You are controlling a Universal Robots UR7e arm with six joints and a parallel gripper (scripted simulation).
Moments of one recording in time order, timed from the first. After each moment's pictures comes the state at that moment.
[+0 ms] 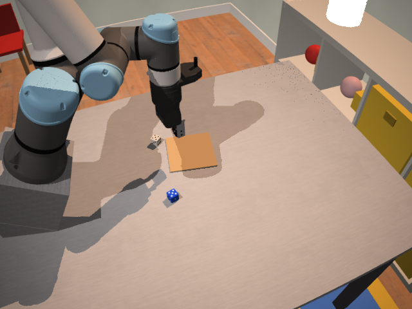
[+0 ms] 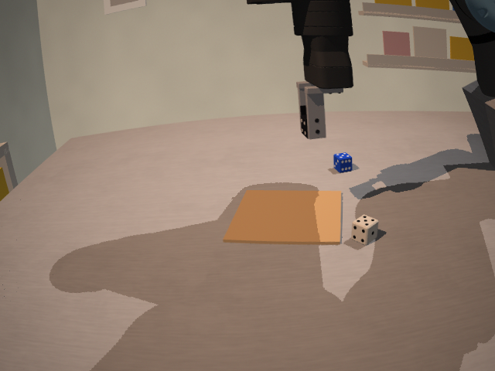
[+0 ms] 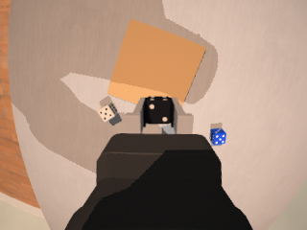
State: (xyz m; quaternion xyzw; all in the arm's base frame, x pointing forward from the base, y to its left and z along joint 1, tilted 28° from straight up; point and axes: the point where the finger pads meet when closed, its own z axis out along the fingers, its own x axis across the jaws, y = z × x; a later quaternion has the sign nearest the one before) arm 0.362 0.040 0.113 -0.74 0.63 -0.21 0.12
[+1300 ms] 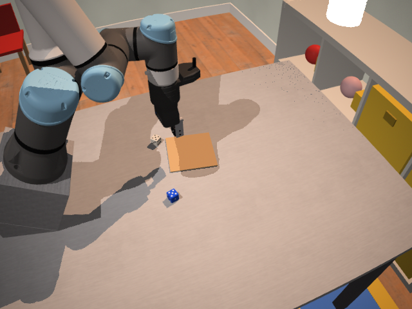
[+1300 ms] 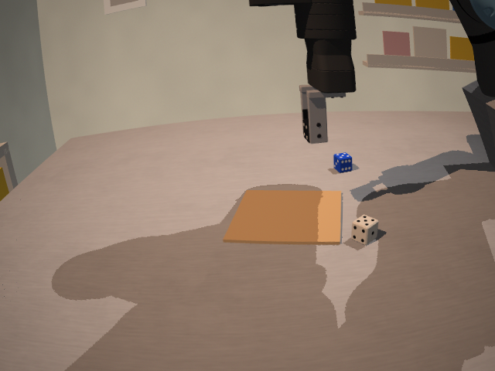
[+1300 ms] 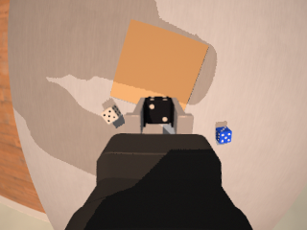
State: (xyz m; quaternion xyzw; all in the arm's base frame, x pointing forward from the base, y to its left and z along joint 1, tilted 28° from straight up) arm 0.362 0.046 0.108 -0.73 0.64 -0.21 0.12
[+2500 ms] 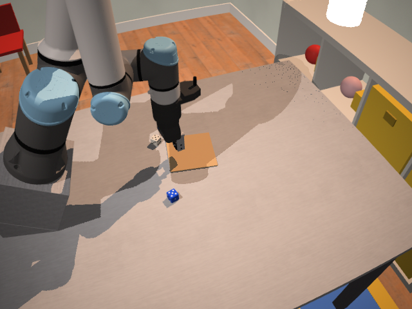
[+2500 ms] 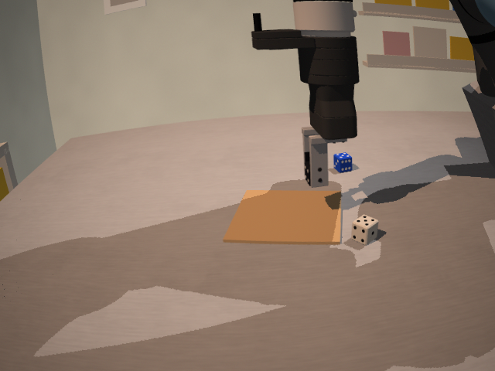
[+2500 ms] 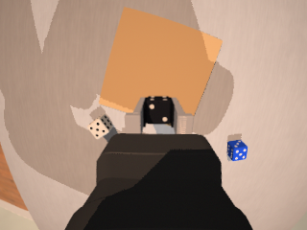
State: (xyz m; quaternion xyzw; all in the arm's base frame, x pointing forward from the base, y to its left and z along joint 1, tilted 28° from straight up) arm 0.389 0.042 0.058 -0.73 0.64 -0.21 0.12
